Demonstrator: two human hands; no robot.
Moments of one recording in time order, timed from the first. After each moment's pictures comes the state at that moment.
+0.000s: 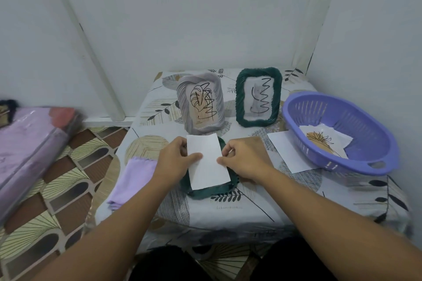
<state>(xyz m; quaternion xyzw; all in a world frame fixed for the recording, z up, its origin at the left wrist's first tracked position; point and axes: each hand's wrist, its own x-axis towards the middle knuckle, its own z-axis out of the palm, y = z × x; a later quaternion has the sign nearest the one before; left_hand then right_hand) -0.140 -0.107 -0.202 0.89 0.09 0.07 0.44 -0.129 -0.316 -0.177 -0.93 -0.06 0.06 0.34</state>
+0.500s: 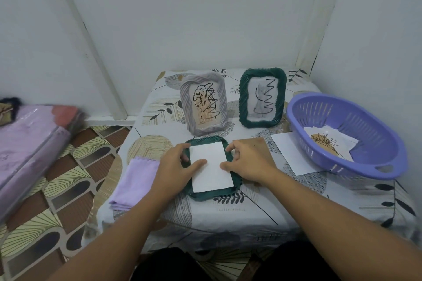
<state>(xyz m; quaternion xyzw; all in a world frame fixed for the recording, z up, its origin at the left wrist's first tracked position) -0.155 -0.098 -0.222 0.91 0.01 0.15 0.38 -0.118 -0.319 -0.190 -0.94 -0.07 0.09 0.32</state>
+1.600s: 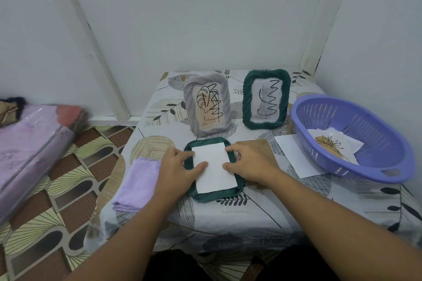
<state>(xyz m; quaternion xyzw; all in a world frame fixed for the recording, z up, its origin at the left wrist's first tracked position) -0.153 -0.096 -0.238 0.91 0.05 0.17 0.37 -0.106 -0.318 -0.198 -0.95 -0.12 0.10 0.29</state>
